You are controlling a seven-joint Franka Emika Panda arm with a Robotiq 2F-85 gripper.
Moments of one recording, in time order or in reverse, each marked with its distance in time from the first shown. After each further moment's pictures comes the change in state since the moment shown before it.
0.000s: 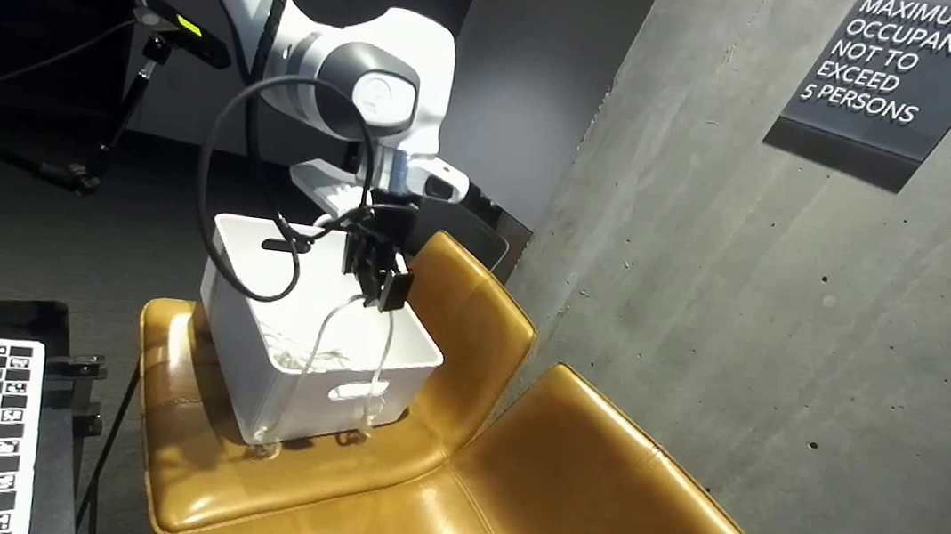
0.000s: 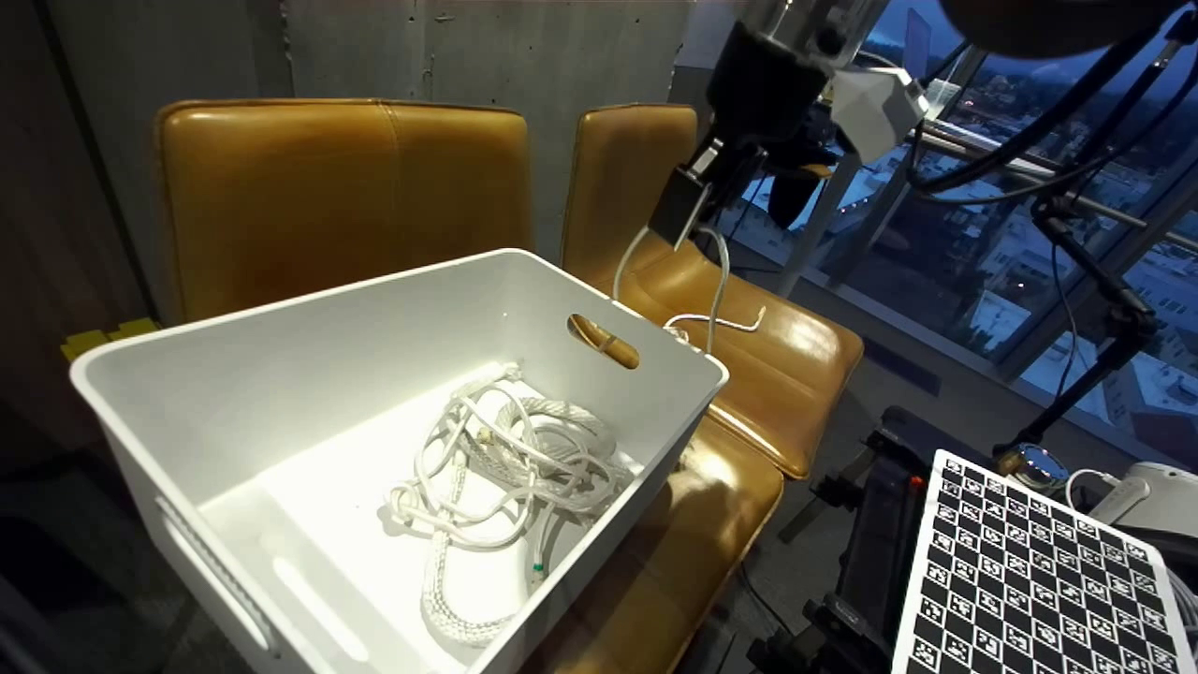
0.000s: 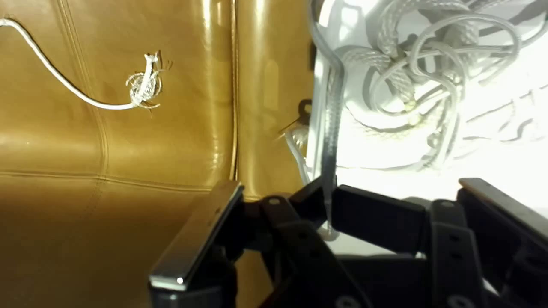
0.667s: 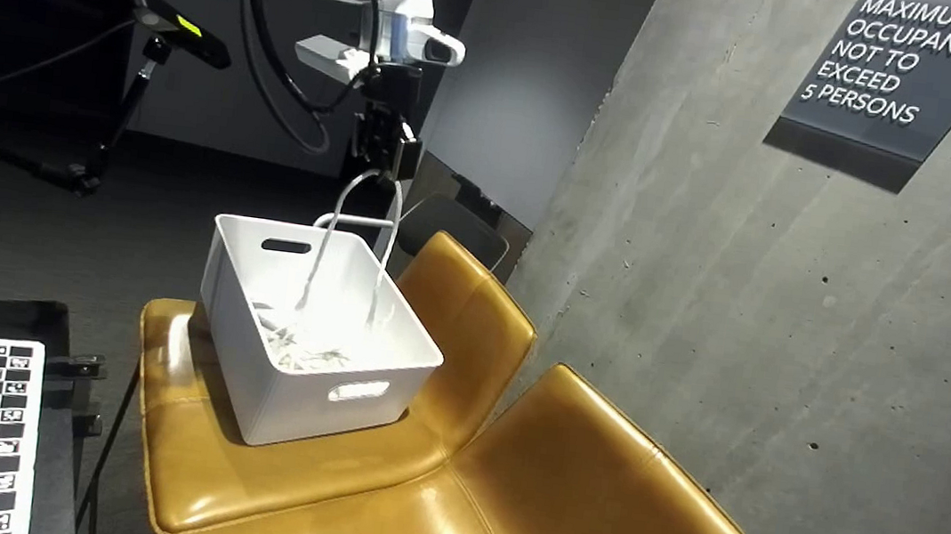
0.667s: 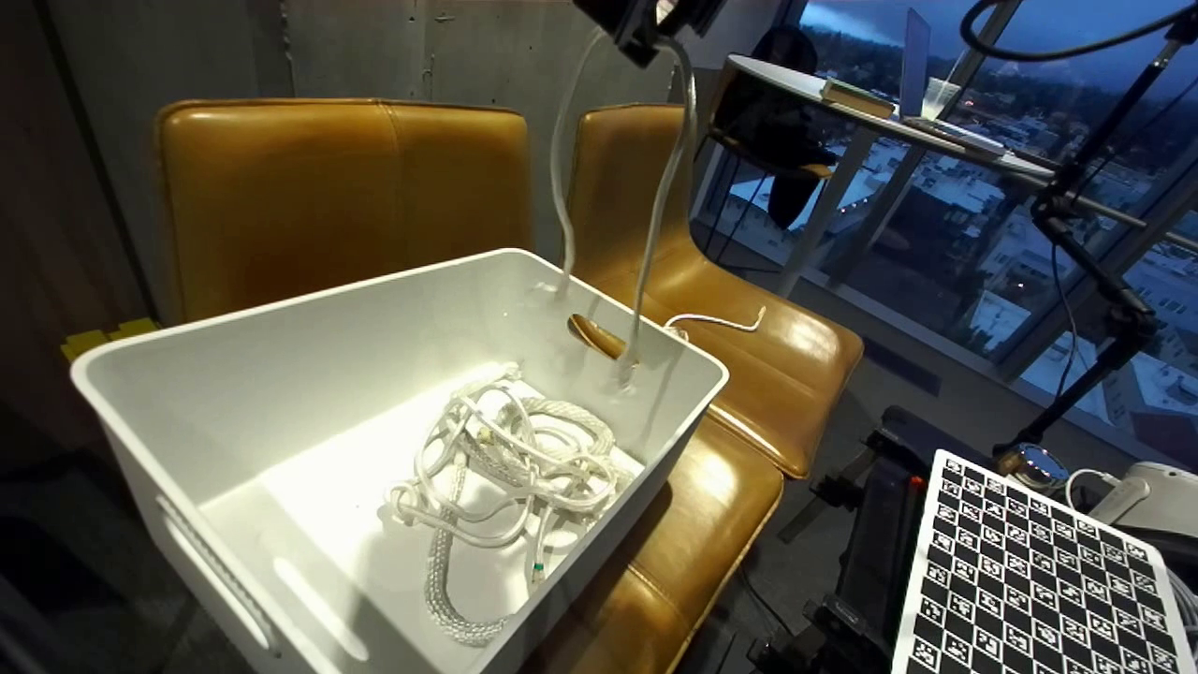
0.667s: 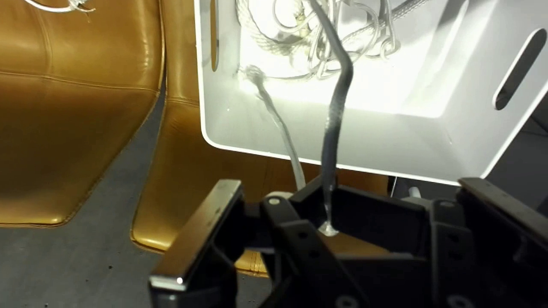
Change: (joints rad) arm 0.044 -0.110 0.142 0.159 -0.002 -0.146 0.073
